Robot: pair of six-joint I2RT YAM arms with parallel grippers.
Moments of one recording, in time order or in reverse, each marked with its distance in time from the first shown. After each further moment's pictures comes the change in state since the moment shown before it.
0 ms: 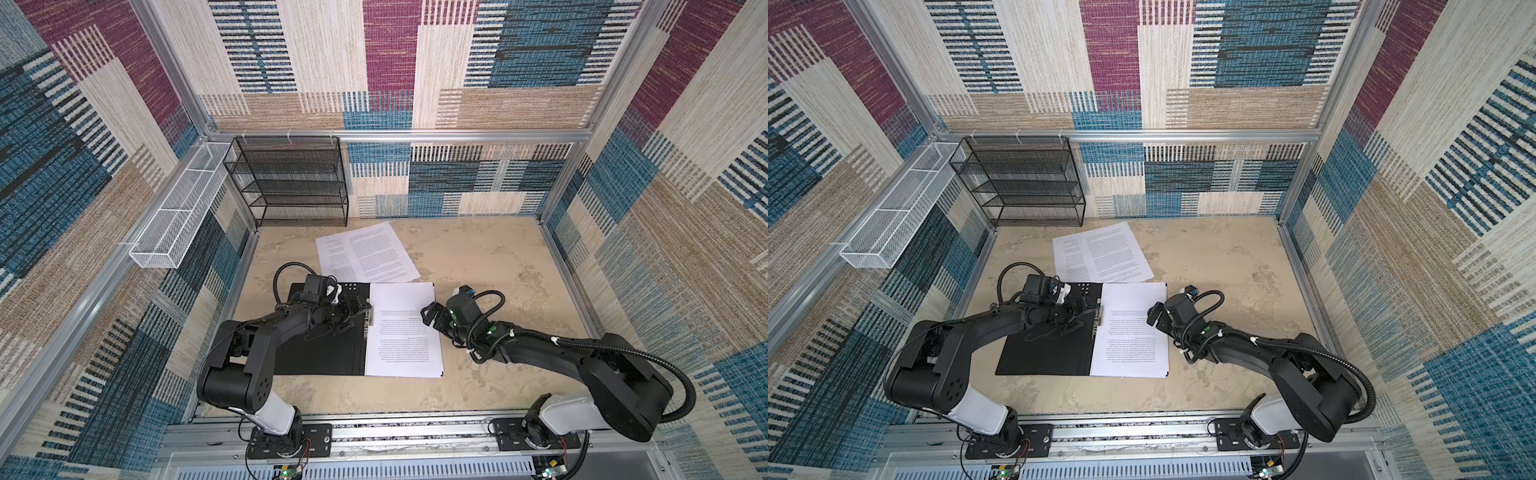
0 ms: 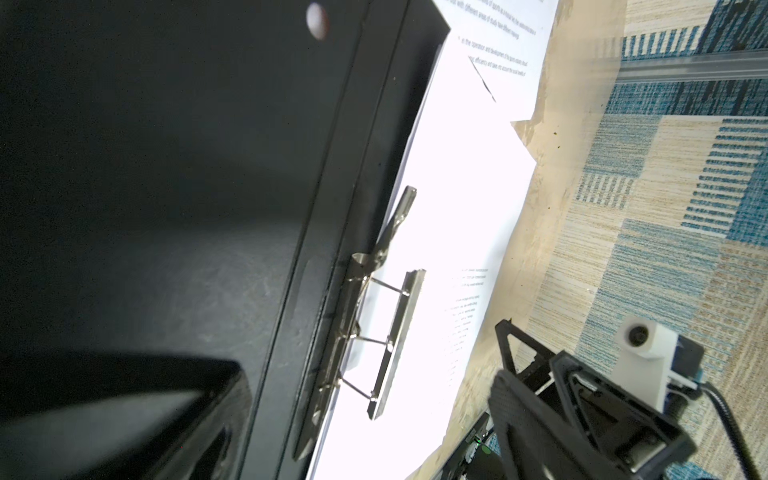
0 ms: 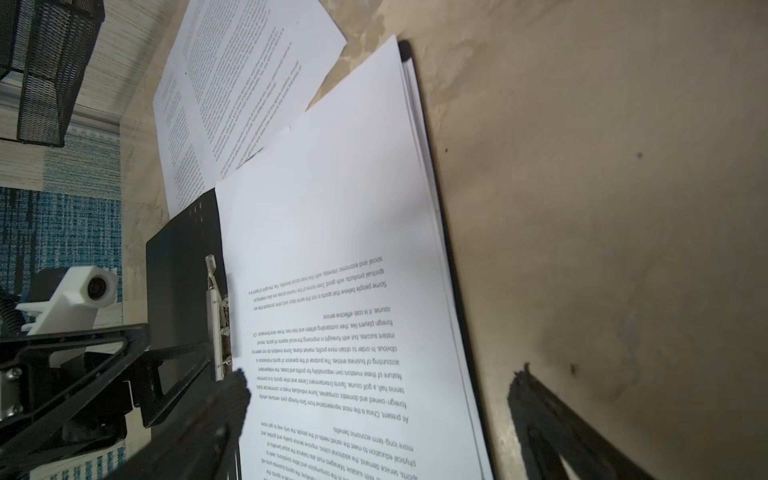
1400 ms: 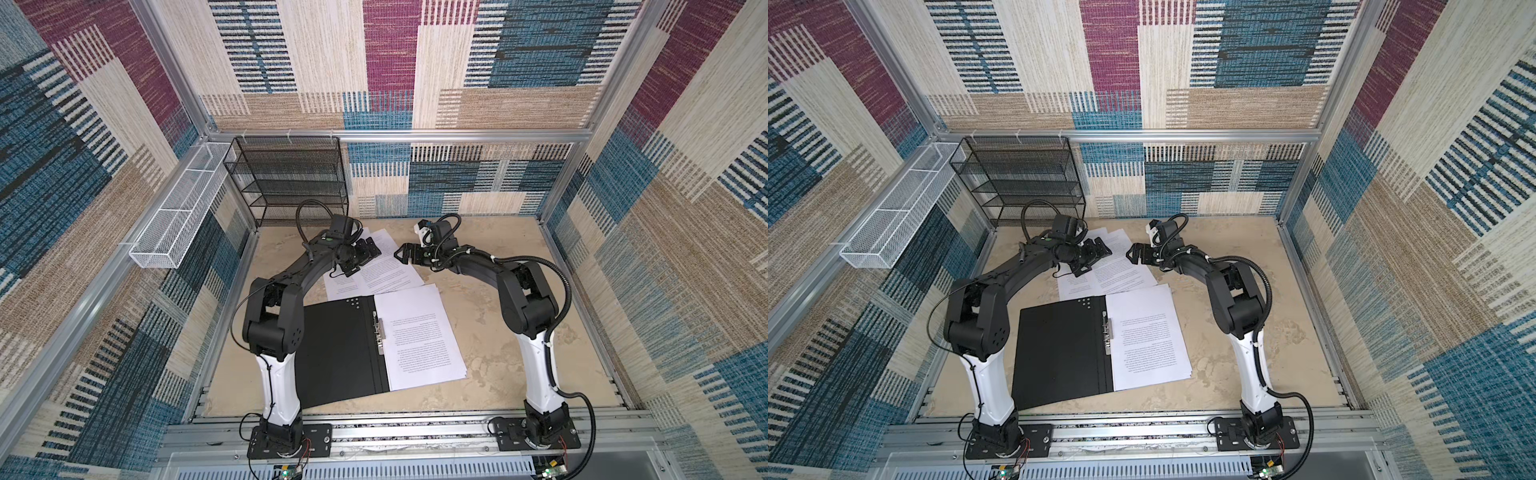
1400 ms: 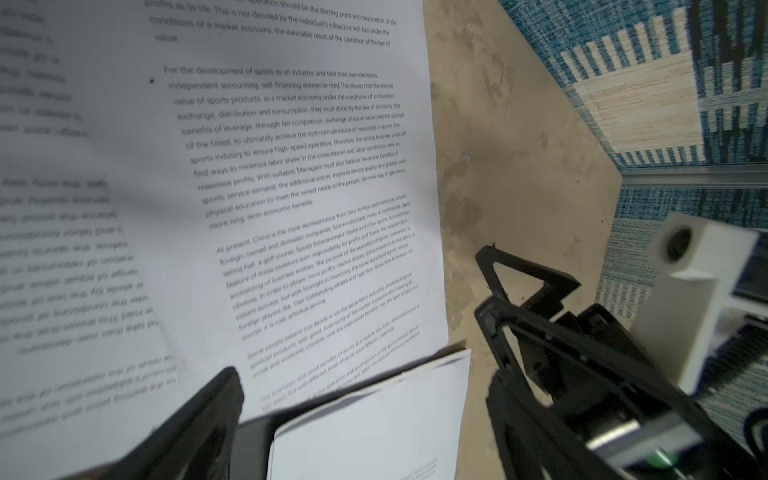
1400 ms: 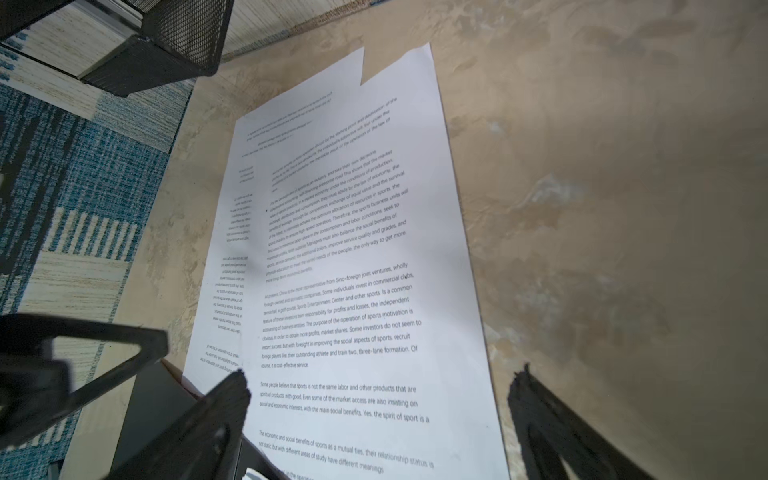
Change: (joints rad) left arm -0.061 0.450 0.906 -0.367 -0.287 0.026; right arm -0.272 0.837 1.049 -0.171 -0.505 -0.612
